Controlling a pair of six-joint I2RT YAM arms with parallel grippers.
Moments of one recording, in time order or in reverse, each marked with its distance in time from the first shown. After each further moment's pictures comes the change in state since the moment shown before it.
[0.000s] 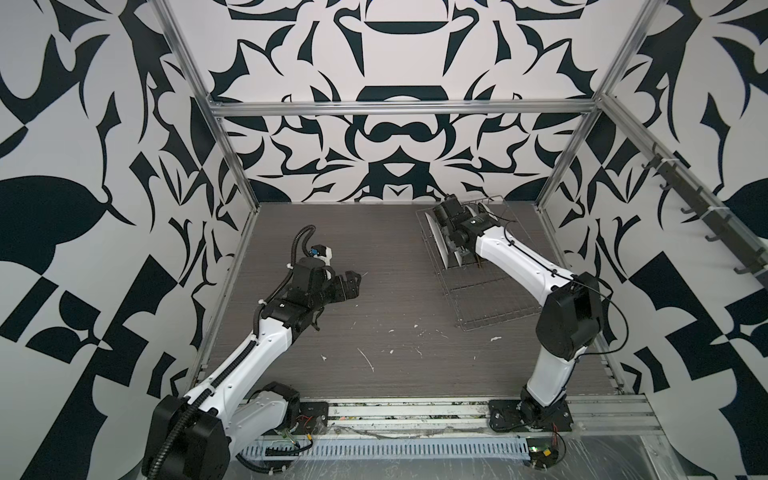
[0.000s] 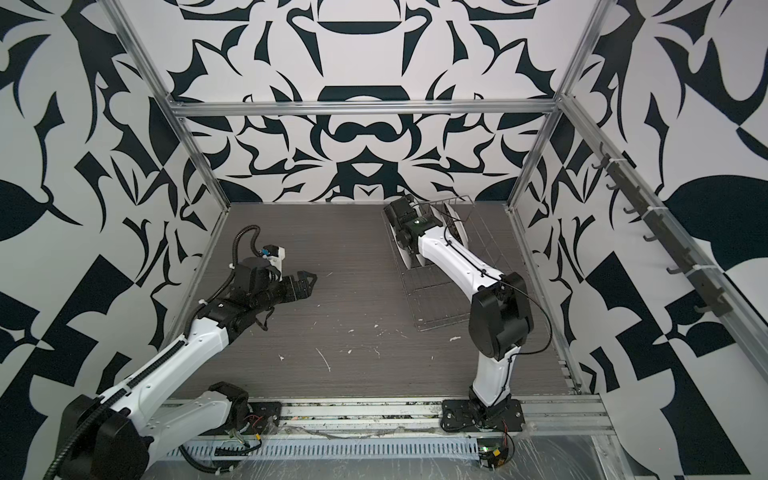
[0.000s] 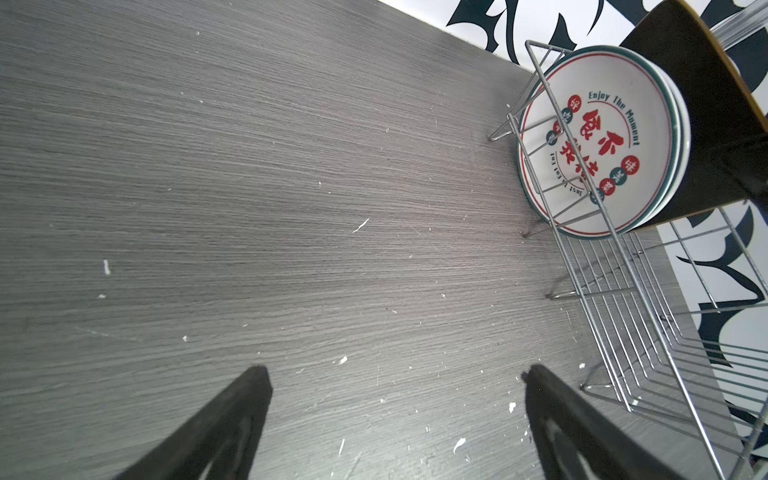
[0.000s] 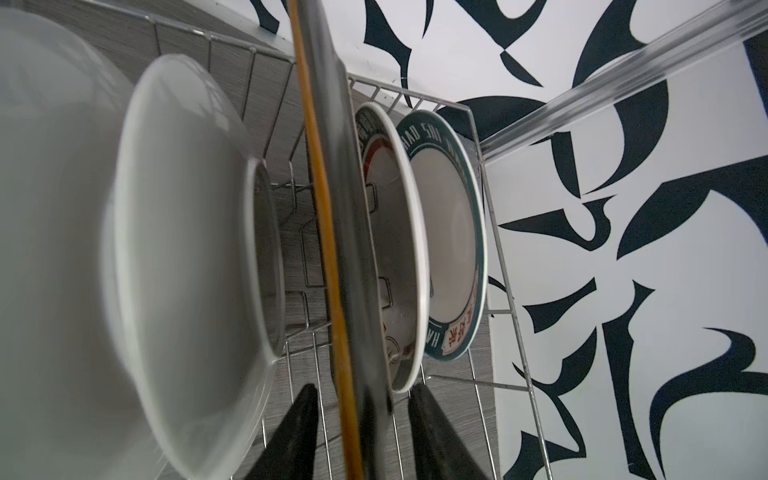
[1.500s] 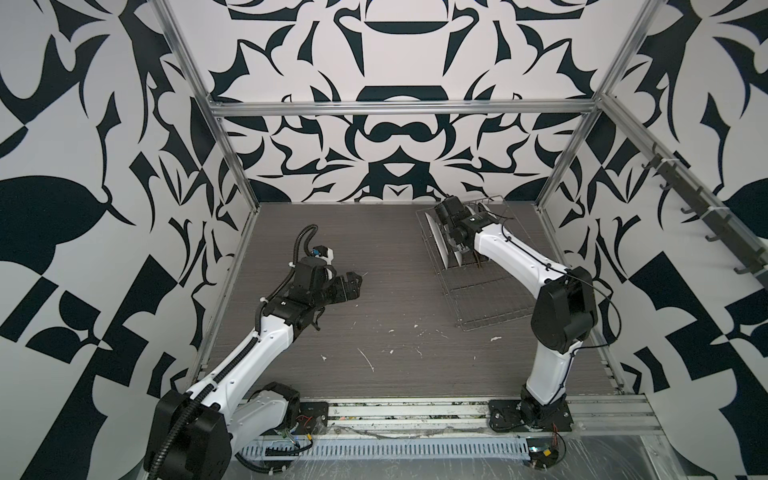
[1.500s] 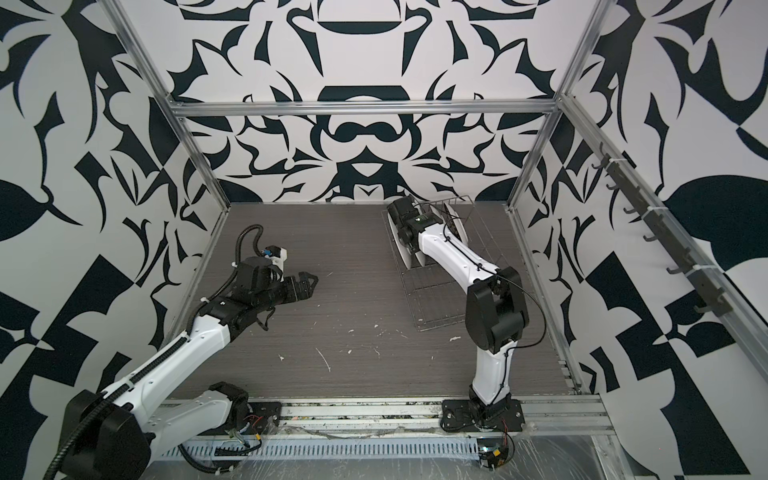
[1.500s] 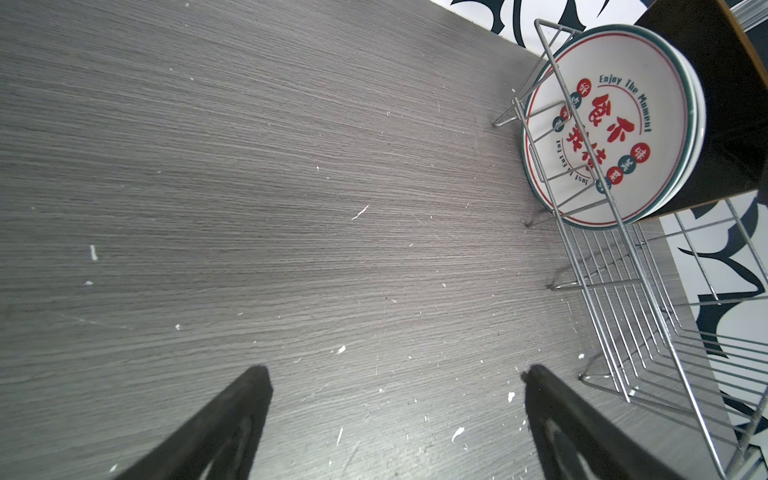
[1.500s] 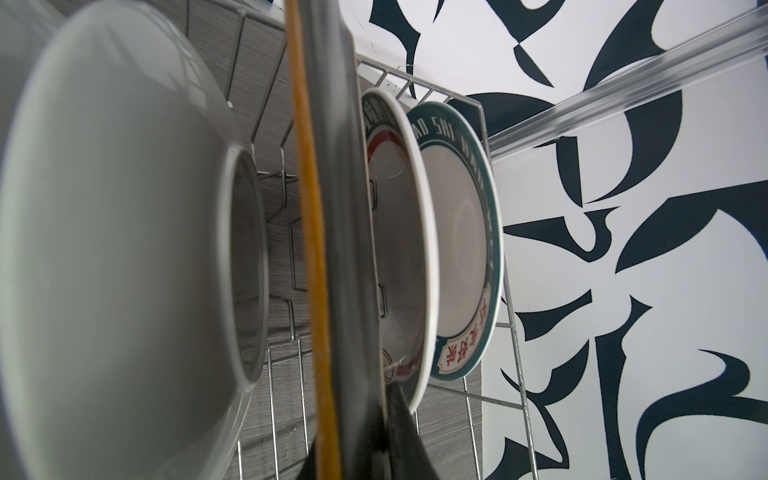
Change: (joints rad) left arm 0.000 0.021 0.009 -0.022 0.016 -0.005; right arm -0.027 0.050 0.018 0.010 -0.008 -0.076
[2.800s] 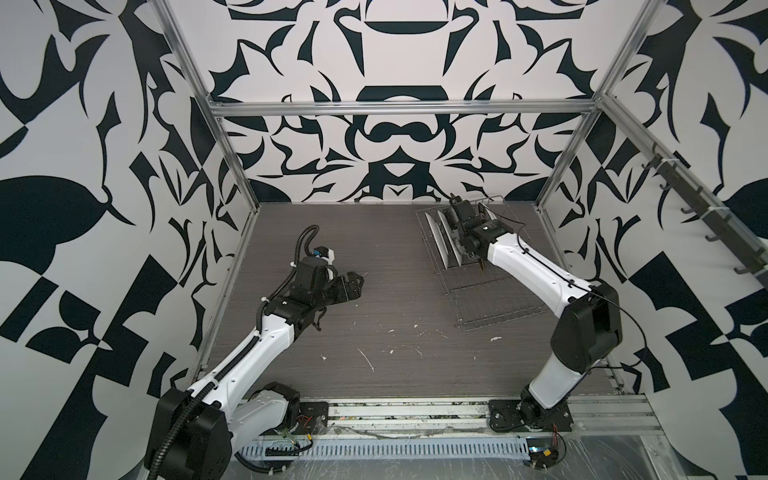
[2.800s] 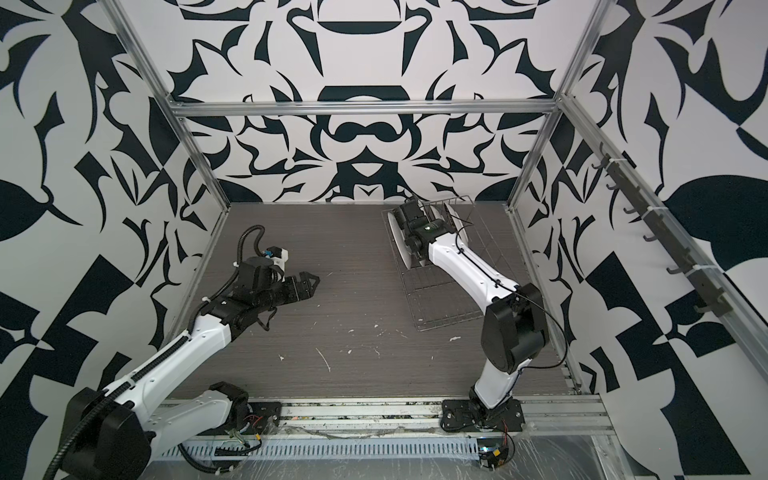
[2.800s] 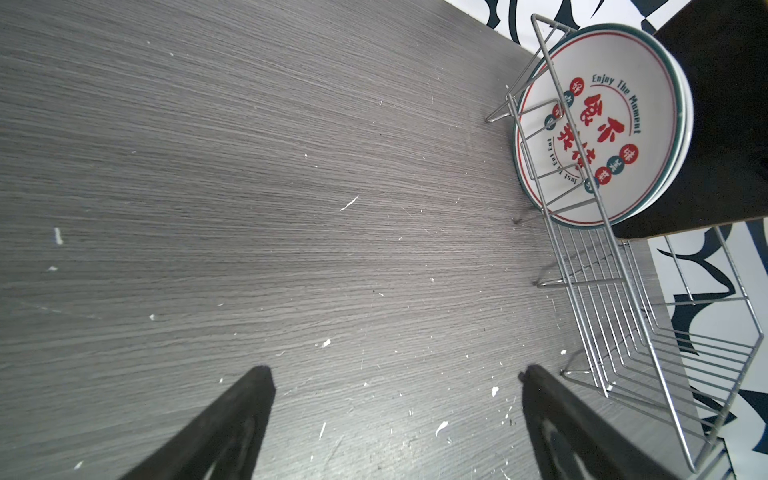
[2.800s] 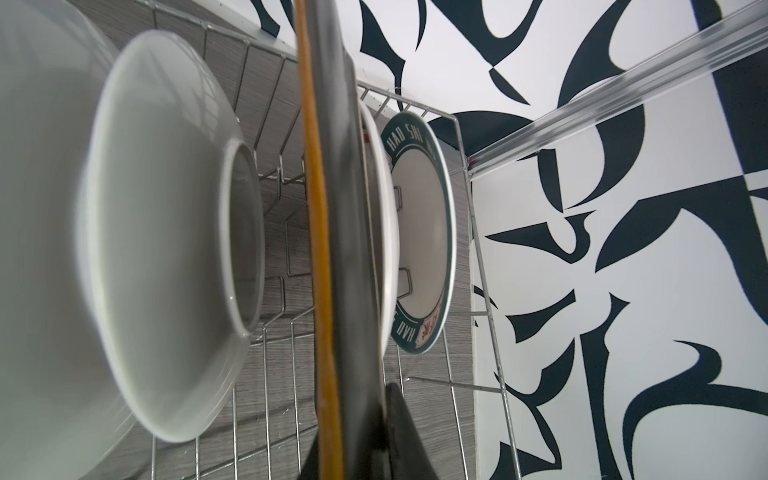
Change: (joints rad) left arm -0.012 0.009 0.000 0.003 0.026 -0.052; right arm 0.021 -0.177 -0.139 0.075 -0.008 -0.045
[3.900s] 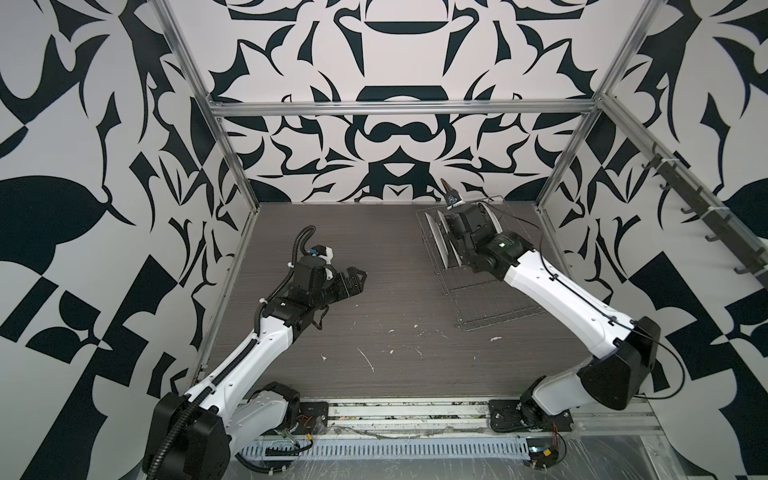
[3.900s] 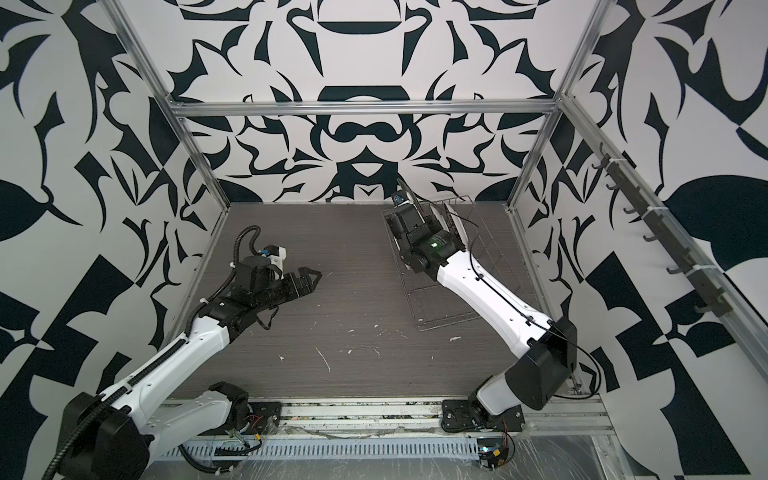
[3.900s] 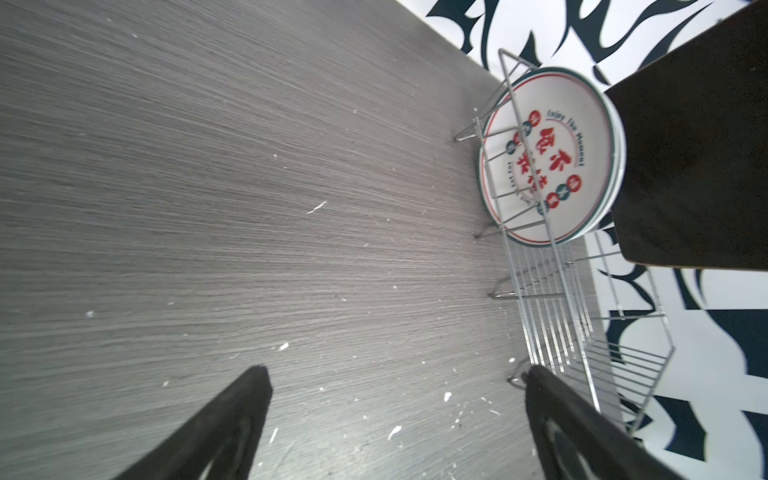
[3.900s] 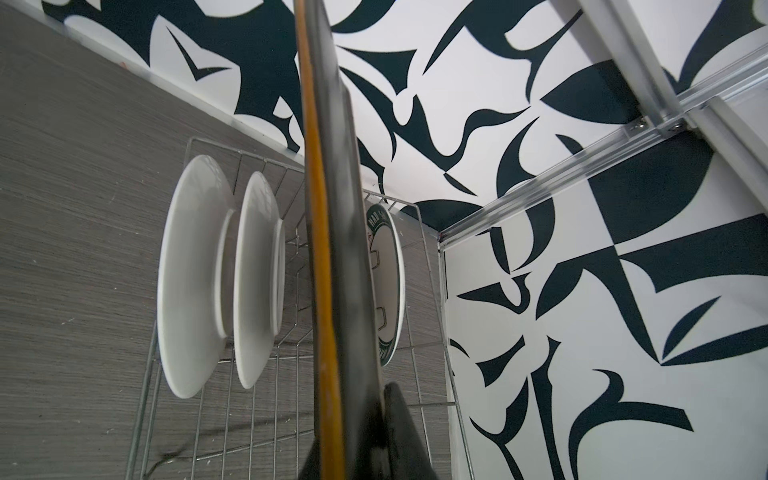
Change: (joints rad) left arm -0.001 -0.023 -0.001 0.053 0.066 -0.129; right arm 0.161 -0.227 -0.019 0.039 0.093 -0.079
